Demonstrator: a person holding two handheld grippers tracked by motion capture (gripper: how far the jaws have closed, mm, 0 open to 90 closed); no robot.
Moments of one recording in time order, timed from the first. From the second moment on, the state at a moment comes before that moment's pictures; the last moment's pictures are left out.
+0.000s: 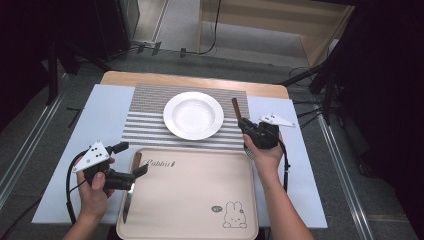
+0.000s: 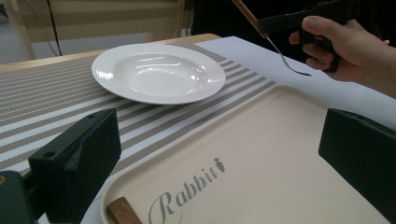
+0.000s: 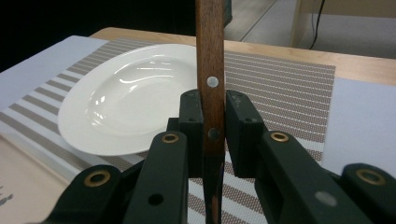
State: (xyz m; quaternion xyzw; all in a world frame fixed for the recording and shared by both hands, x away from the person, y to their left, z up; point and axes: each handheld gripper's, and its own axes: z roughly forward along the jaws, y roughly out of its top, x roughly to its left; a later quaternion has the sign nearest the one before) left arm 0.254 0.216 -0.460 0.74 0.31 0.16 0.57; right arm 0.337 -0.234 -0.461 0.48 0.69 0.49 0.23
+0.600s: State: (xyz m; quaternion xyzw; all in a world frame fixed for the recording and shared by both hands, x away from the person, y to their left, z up) left arm 0.262 0.176 -0.452 0.75 0.28 0.15 0.57; right arm 0.289 -0.233 -0.467 0.46 0.68 0.52 0.23
